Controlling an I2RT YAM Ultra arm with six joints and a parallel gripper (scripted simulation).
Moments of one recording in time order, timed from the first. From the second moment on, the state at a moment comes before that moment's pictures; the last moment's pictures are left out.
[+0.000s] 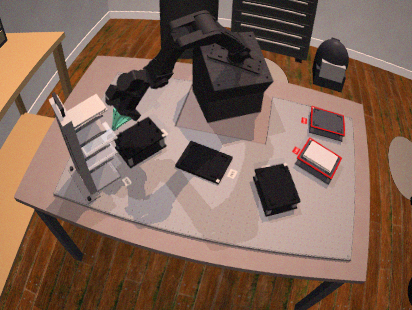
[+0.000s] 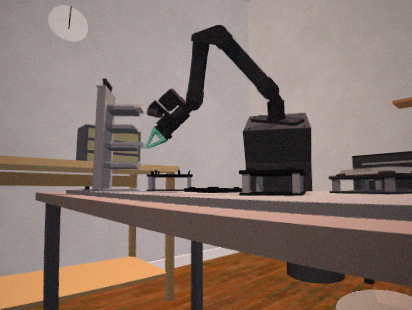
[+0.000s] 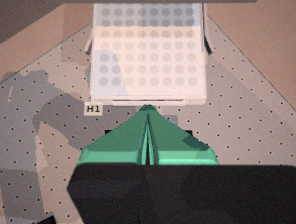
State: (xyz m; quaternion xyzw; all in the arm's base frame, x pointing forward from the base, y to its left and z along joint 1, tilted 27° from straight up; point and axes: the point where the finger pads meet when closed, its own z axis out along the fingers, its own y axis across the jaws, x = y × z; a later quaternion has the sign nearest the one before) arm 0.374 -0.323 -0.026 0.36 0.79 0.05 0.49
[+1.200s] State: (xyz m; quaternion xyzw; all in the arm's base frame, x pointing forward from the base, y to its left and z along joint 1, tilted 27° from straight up) arm 0.386 -0.332 -0.028 0.36 0.80 0.05 0.48
